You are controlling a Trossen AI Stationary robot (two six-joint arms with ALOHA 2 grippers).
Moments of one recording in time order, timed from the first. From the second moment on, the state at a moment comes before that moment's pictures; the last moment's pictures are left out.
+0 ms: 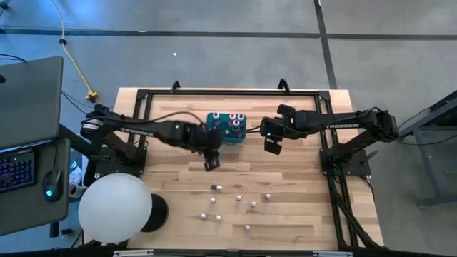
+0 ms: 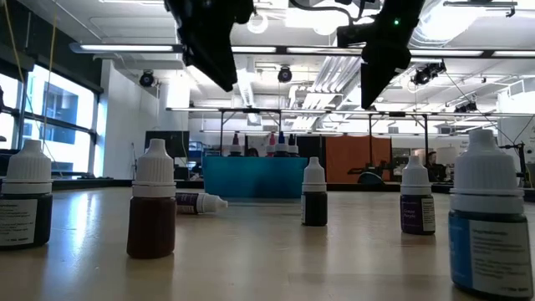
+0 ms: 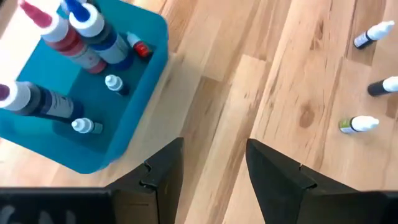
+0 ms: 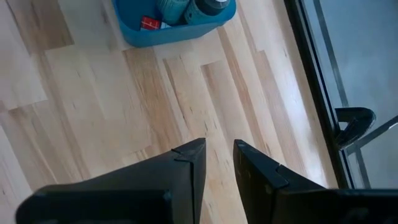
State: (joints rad) left arm -0.09 1.53 1.32 -0.78 -0.23 -0.36; right arm -0.08 1.44 1.20 -0.99 0.44 0.18
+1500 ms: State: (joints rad) left arm -0.29 1.69 0.74 0.18 0.01 -0.16; right arm -0.08 1.45 1.20 -0.86 0.30 0.15
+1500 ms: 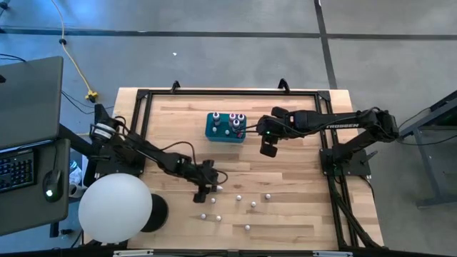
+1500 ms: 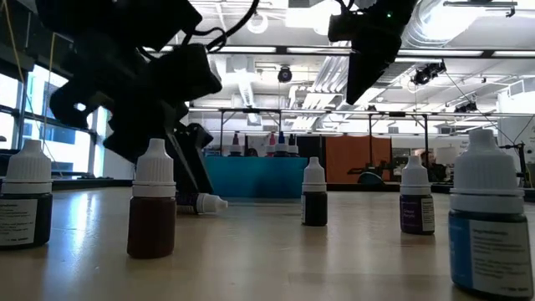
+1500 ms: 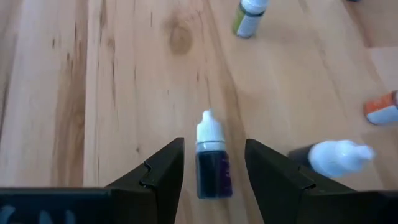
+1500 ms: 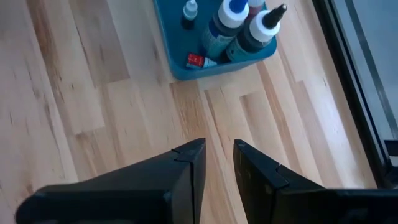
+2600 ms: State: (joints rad) left arm -0.29 1.74 0.74 0.12 -0.07 -0.16; right arm -0.08 1.45 1.20 -0.85 0.25 0.10
